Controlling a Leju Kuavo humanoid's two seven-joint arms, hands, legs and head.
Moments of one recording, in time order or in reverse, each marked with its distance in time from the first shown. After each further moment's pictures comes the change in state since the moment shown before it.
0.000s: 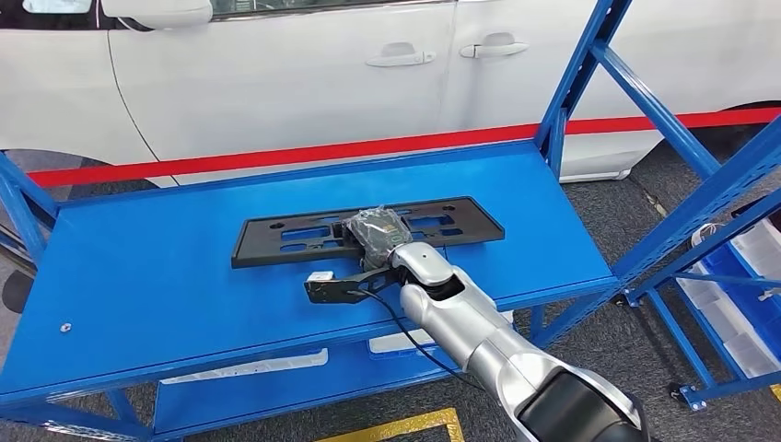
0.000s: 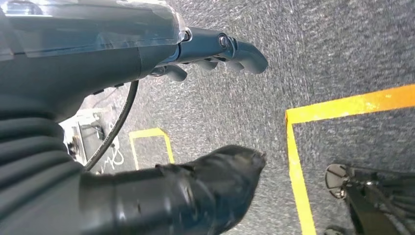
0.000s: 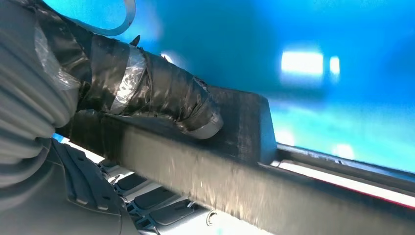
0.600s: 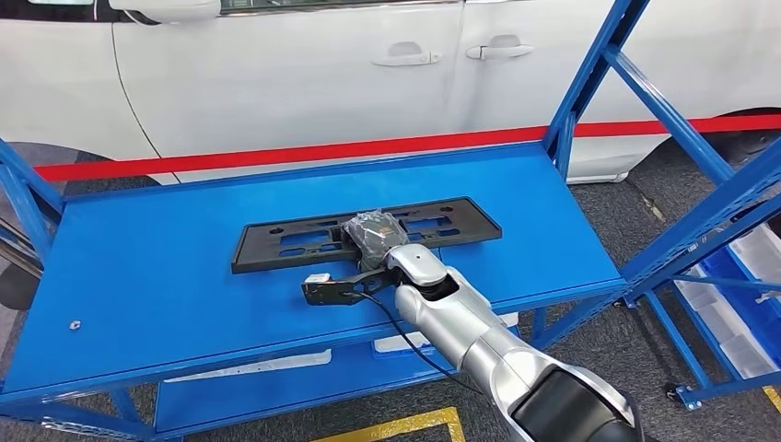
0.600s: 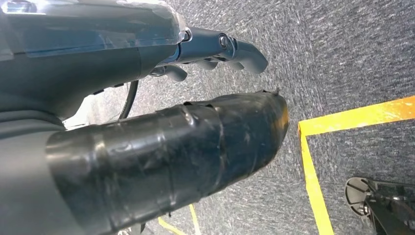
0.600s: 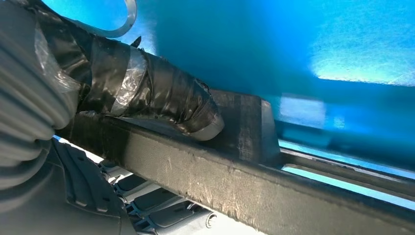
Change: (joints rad) left arm -0.002 0.001 -0.035 0.000 -0.049 0.004 0.034; right arm -0.020 0.038 0.005 0.089 0.031 0.036 0.052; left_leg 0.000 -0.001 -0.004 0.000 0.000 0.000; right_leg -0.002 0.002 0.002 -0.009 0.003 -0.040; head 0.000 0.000
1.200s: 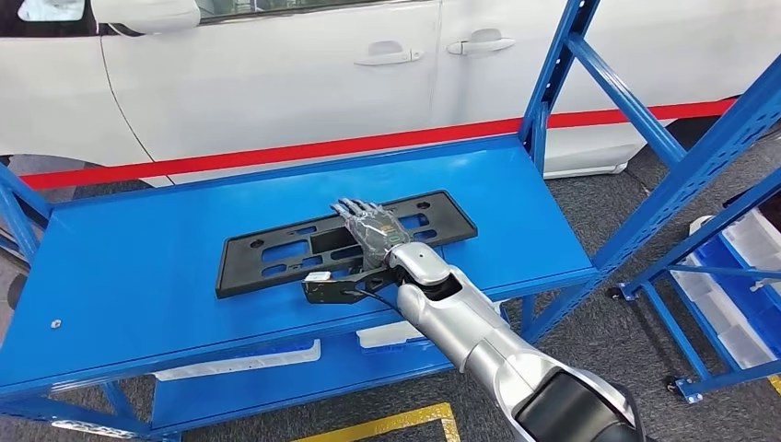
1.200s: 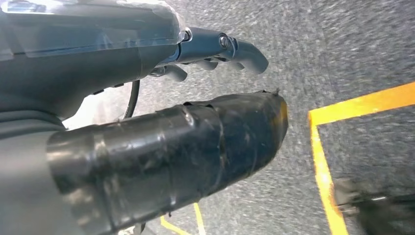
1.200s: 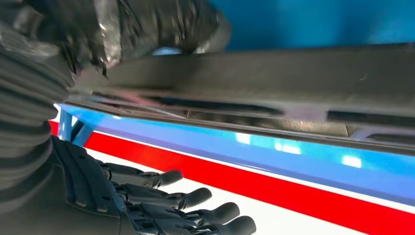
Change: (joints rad) left arm -0.001 0.003 -0.002 -0.002 -0.009 -0.011 0.019; right arm 0.007 -0.004 0.000 -0.038 -0.007 0.000 -0.016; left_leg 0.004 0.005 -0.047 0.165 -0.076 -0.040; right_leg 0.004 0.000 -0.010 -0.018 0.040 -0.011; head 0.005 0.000
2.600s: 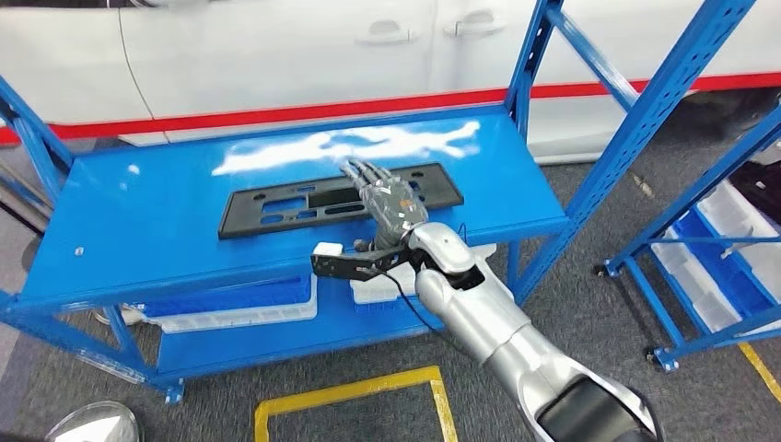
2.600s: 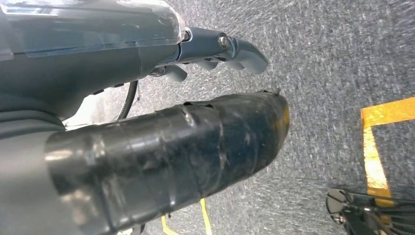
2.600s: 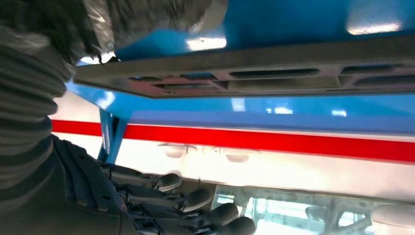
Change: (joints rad) left arm -0.006 0.012 0.002 -0.002 -0.004 -0.004 0.013; right arm 0.024 -0.073 -0.038 -0.219 -0.047 -0.027 -0.023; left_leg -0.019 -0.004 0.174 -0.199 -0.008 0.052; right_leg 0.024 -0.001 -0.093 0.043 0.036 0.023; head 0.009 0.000
